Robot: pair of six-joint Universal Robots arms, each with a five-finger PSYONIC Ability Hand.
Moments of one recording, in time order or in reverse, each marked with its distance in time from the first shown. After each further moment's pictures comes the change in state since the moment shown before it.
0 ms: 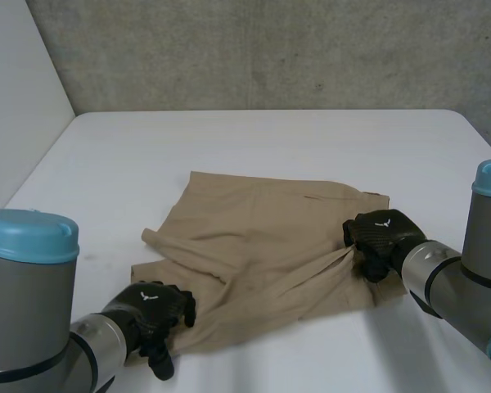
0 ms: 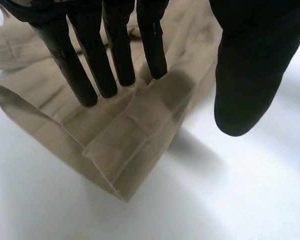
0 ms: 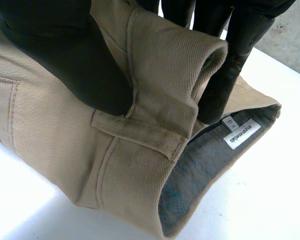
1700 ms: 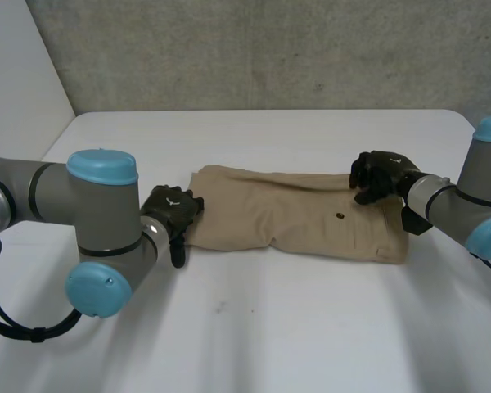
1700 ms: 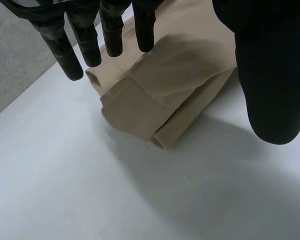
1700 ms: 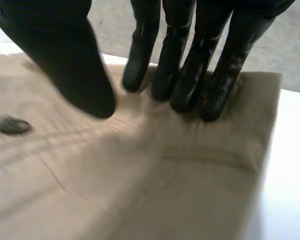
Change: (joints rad) left arm 0.049 -0.479 0.565 0.221 -0.080 0.253; right arm -0.186 0.542 -0.695 -0.025 -0.239 0.319; left_hand -0.402 -0.394 -0.400 -0.385 -0.387; right_hand -0.206 -0.278 -0.277 -0.269 -0.250
